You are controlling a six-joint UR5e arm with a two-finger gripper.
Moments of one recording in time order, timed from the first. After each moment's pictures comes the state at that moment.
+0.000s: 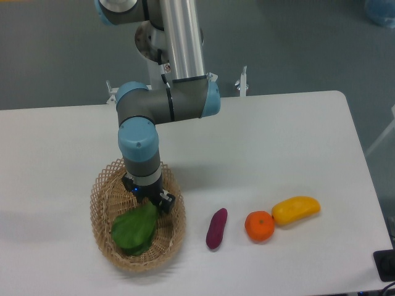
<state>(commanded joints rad) 2.16 -2.01 -1.81 -0.77 1.54 0.73</state>
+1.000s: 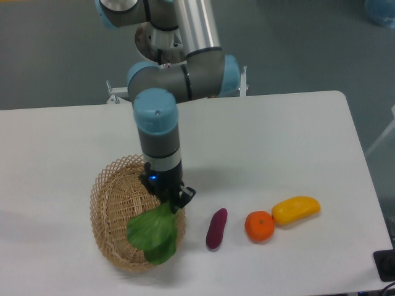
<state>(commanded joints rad) 2.31 -1.88 -1.66 -0.86 1.50 0.84</state>
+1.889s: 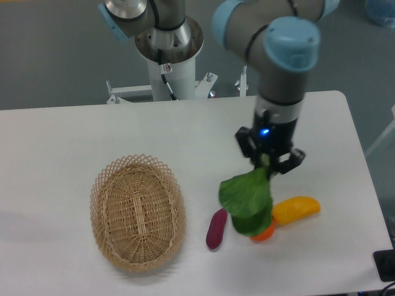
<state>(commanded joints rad) 2.68 -1.85 -1.41 -1.27 1.39 1.36</state>
